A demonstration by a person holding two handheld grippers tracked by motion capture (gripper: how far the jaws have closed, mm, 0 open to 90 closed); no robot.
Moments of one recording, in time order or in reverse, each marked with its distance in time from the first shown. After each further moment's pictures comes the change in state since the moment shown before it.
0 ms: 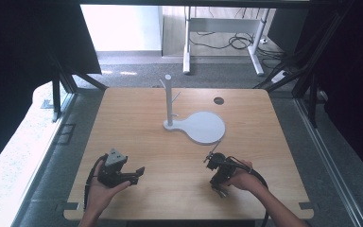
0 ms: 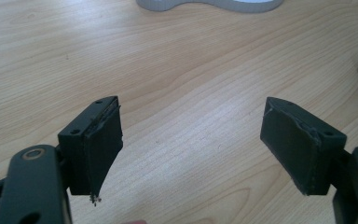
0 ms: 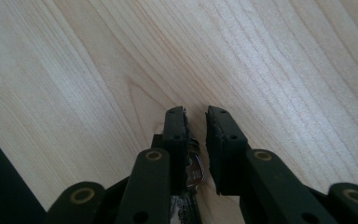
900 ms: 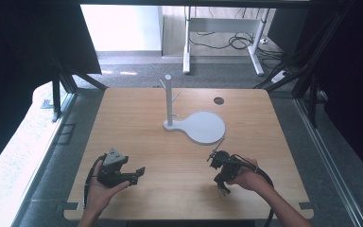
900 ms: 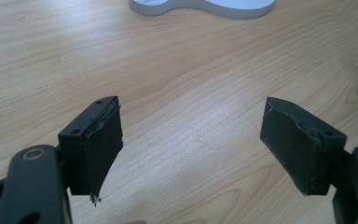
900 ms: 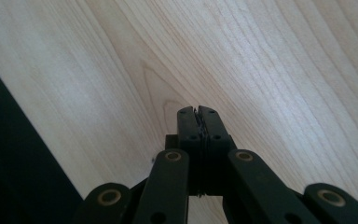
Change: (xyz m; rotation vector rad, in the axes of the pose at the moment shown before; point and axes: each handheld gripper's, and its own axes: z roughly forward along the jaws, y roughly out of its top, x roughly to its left) left arm 0.001 0.001 -0.003 -0.015 -0.035 -0.011; right arm 0.004 -0.005 -0.027 0.003 -0.008 -0.035
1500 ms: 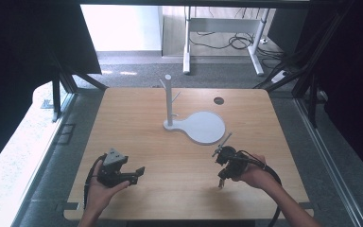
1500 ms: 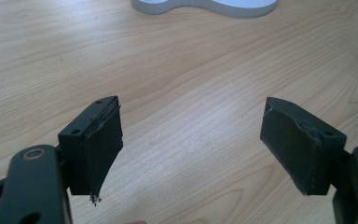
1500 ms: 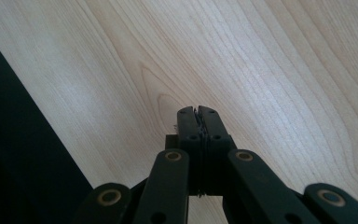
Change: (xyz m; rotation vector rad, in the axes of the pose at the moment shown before) left arm 0.001 -0.001 0.001 0.004 0.006 -0.002; right arm 0.001 -0.005 -0.031 -0.041 -0.034 0.007
